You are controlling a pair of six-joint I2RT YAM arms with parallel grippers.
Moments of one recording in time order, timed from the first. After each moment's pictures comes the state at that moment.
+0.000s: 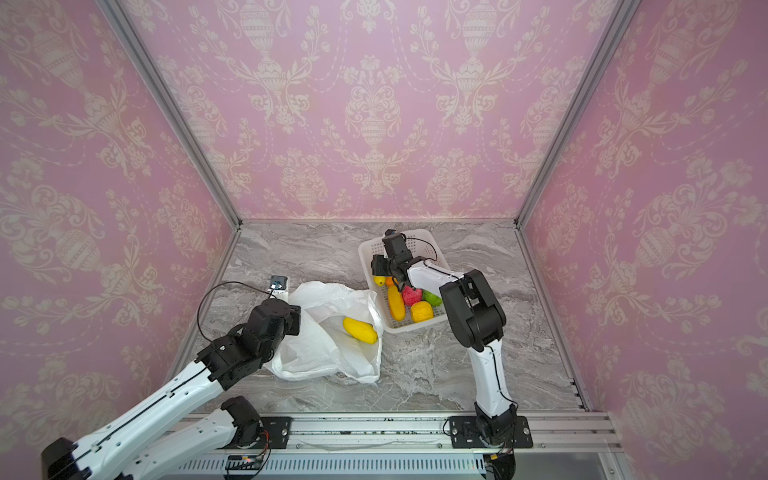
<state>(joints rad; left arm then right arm) -0.66 0.83 0.66 -0.47 -0.59 -0.28 0.47 2.10 1.47 -0.09 -0.06 0.45</state>
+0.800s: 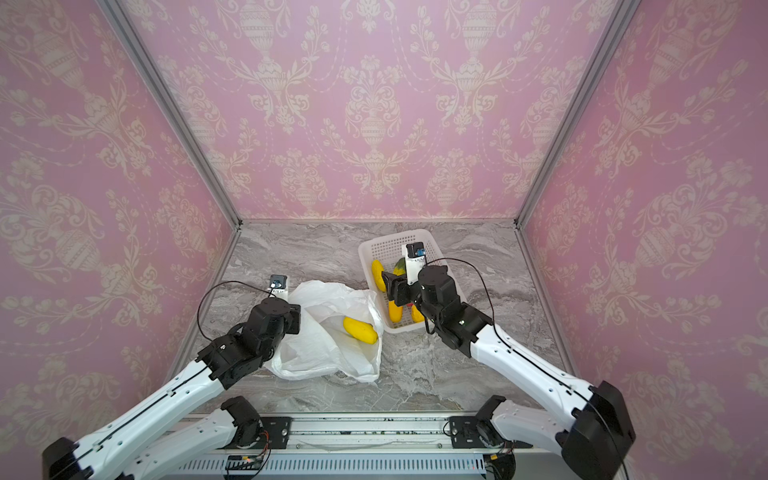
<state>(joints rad) -0.65 0.84 0.66 -0.46 -0.58 -0.28 0.75 1.07 0.86 -0.03 0.15 0.24</state>
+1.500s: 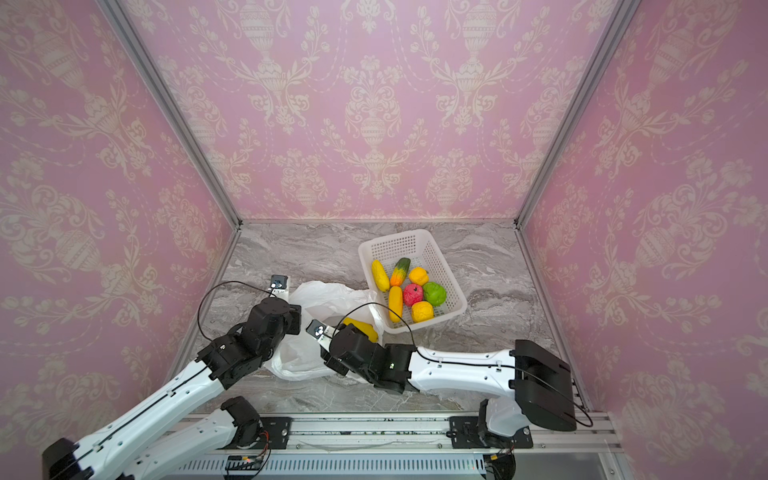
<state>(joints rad) -0.64 0.84 0.66 -0.46 -0.55 -0.28 1.23 1.49 0.96 -0.01 0.38 -0.03</state>
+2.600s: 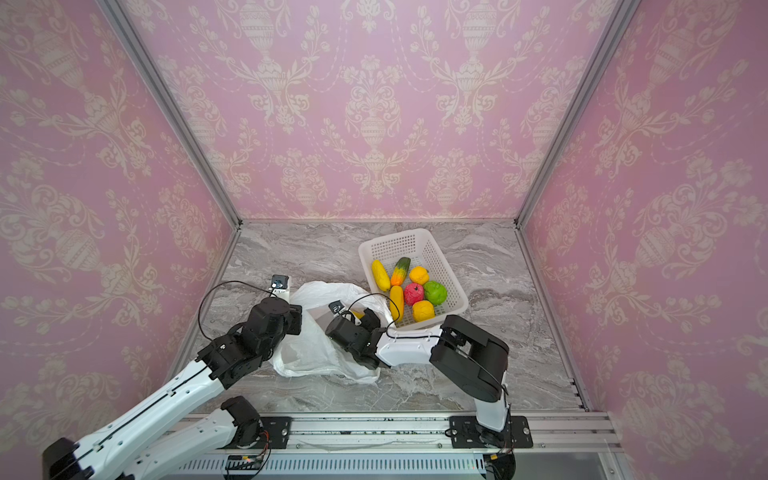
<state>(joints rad) -0.64 0.84 0.66 -0.46 -0.53 -0.28 1.08 1.86 1.05 -0.04 0.61 0.17</state>
